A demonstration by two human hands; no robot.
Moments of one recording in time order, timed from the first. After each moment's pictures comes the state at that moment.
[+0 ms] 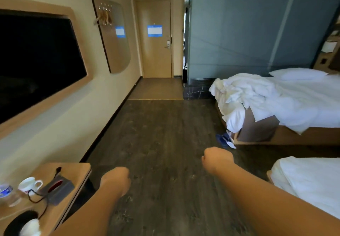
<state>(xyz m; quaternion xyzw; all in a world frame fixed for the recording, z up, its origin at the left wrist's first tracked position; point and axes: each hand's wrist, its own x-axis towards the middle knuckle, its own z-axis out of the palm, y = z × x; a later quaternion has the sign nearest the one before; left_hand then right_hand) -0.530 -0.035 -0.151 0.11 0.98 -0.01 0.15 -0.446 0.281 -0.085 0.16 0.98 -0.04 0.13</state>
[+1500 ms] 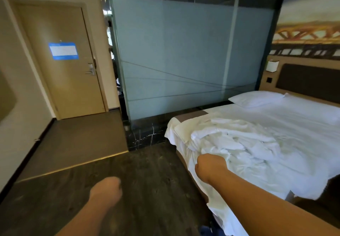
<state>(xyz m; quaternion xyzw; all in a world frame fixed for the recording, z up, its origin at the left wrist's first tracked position) -1.608 0.606 -0.139 0.28 0.96 0.01 0.06 -1.408 0.868 -0.062 0.37 0.92 -0.03 0.10</state>
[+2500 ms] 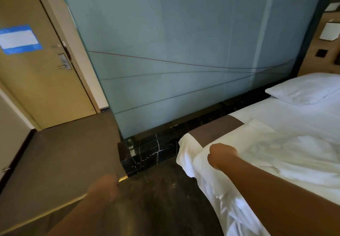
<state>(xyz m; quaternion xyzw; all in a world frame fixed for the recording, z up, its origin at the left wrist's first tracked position) -2.204 1.015 -0.194 0.28 0.95 -0.06 0.13 -1.977 1.331 -0.142 0.41 0.89 -0.09 0.15</state>
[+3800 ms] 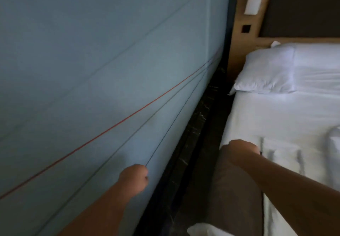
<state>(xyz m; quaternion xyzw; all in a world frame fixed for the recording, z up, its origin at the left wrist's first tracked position) -2.725 1.717 -0.216 0.65 0.74 -0.16 0.11 -2.379 1.805 -0.186 0.71 0.68 -0.13 0.12</state>
